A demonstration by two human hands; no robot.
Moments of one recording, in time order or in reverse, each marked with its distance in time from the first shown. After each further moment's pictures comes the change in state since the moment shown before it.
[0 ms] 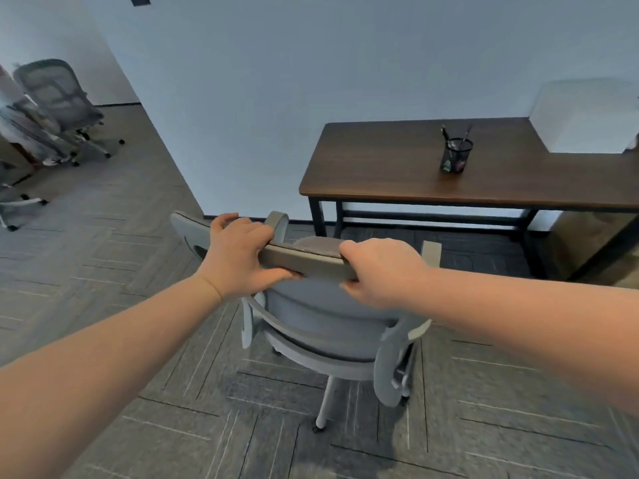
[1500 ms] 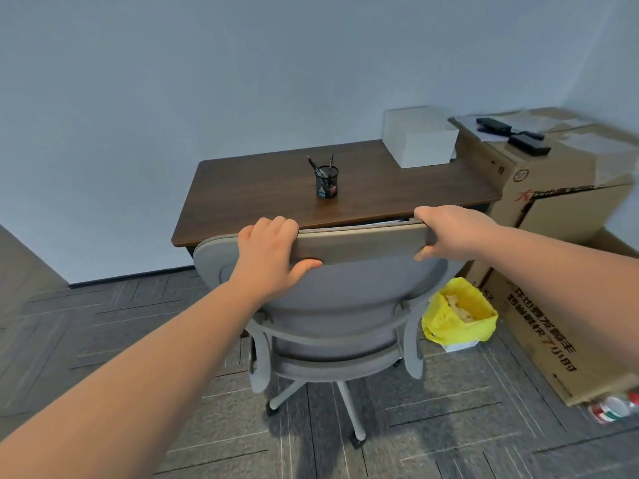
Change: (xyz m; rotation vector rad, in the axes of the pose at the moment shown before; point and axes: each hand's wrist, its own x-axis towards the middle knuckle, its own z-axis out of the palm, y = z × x) left_hand 0.171 0.200 0.066 -0.223 -0.069 0.143; right_hand -0.098 0.294 -0.045 -0.070 -0.024 0.567
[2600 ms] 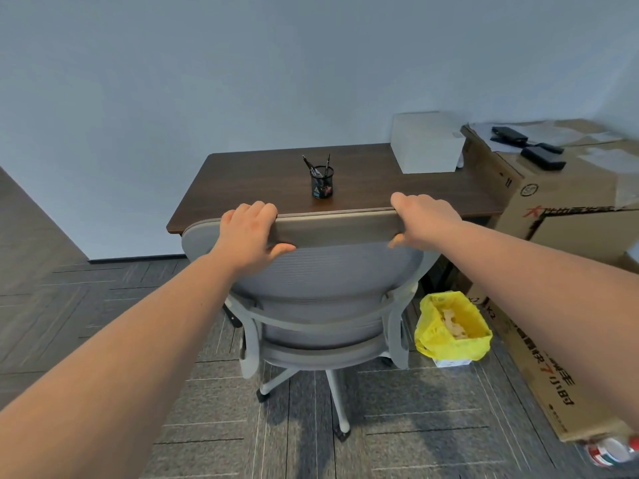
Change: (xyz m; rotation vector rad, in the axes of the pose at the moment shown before) left_hand 0.039 0.059 0.008 0.094 -0.103 -0.139; right_hand 0.024 0.064 -0.002 -0.071 0.083 -0.057
